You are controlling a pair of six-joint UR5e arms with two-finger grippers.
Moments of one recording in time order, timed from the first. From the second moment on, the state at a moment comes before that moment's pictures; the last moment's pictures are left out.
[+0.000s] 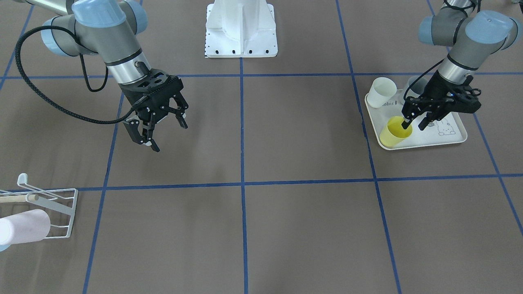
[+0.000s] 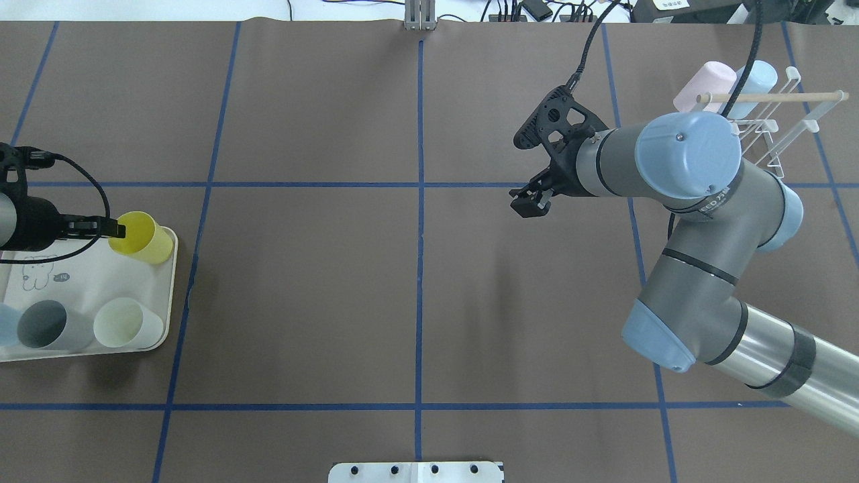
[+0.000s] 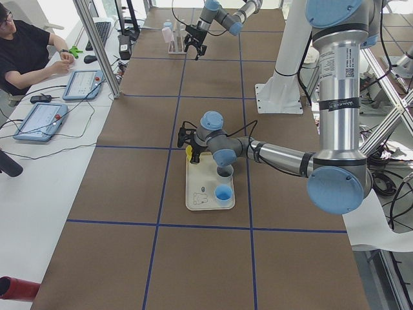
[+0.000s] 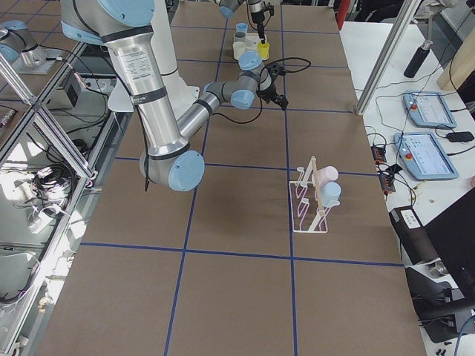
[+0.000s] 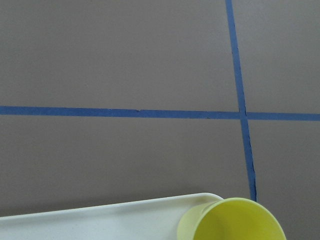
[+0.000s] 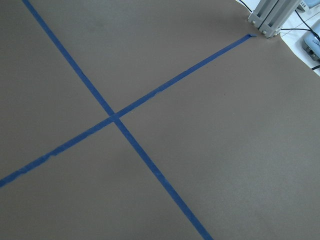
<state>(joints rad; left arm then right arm) -0.85 -1.48 -1.79 -2.37 -1.96 -1.04 0.66 -1.17 1.85 -1.16 1.71 0.27</state>
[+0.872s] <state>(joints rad) -0.86 -1.48 -1.80 -2.37 -1.98 -1.02 0.66 -1.17 1.85 -1.15 1.71 0.27</state>
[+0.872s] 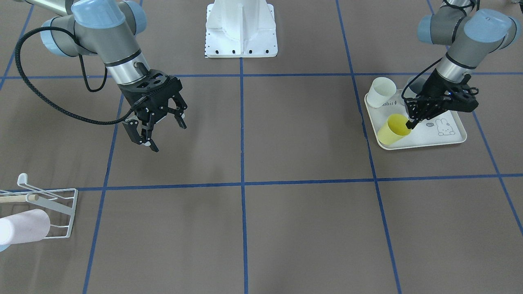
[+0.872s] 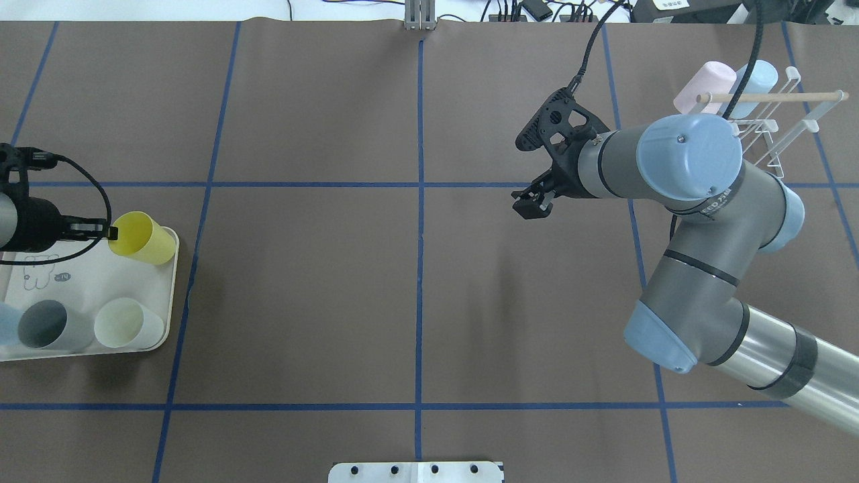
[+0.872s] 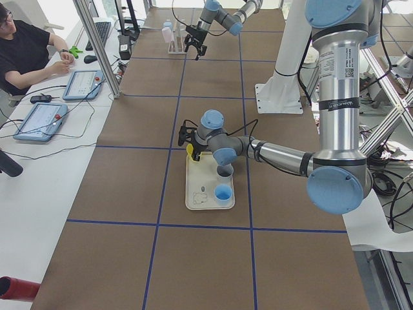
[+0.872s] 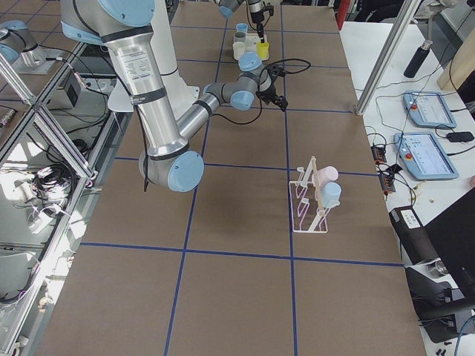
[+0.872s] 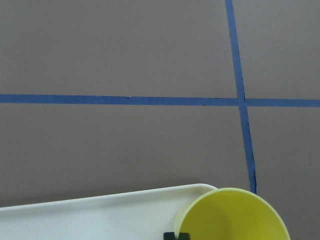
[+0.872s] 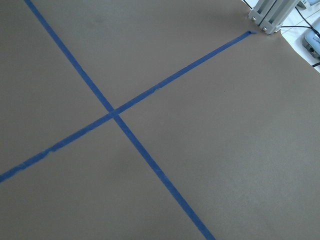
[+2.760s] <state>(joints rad) -0.85 -1.94 -1.84 -2.48 -2.28 -1.79 0.48 -1.16 1.56 -0.24 1.64 0.29</state>
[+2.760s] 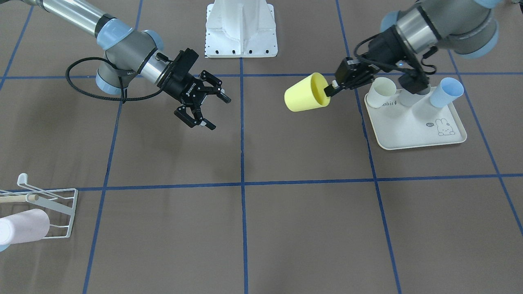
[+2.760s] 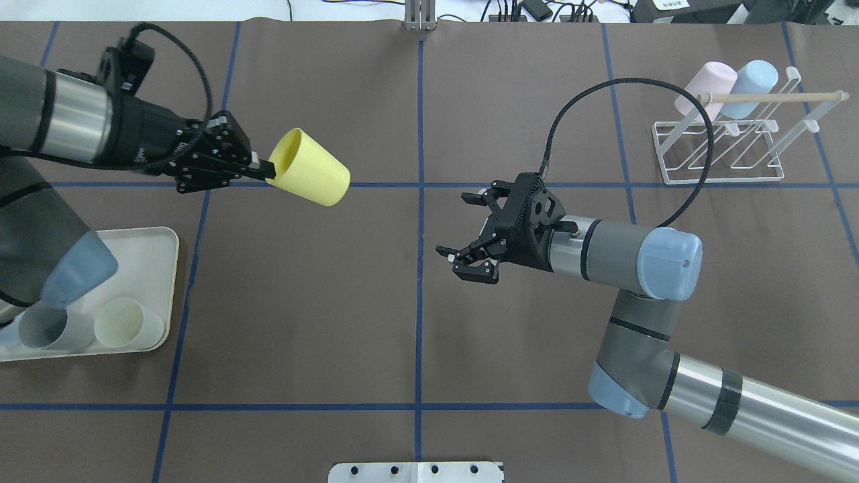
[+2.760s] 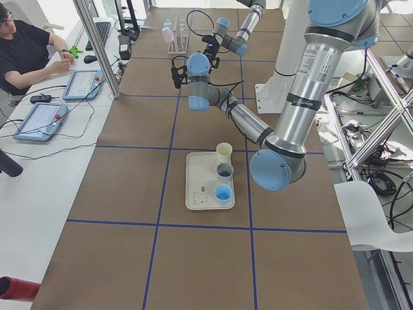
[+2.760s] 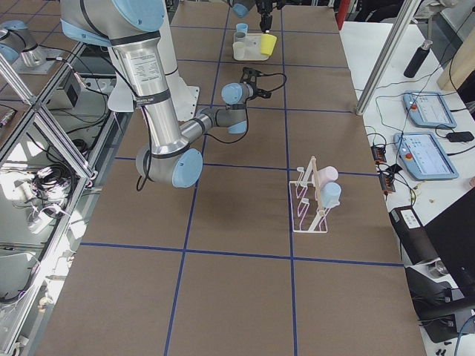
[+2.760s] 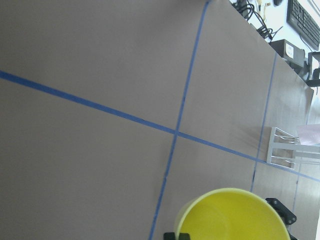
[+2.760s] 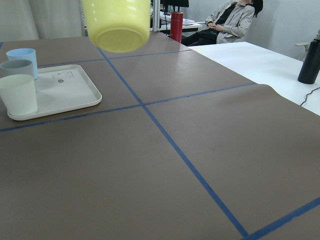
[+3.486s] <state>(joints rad) -0.72 -2.08 -1.75 -2.48 -2.19 -1.82 0.46 -1.16 1.56 -0.13 1.64 0.29</state>
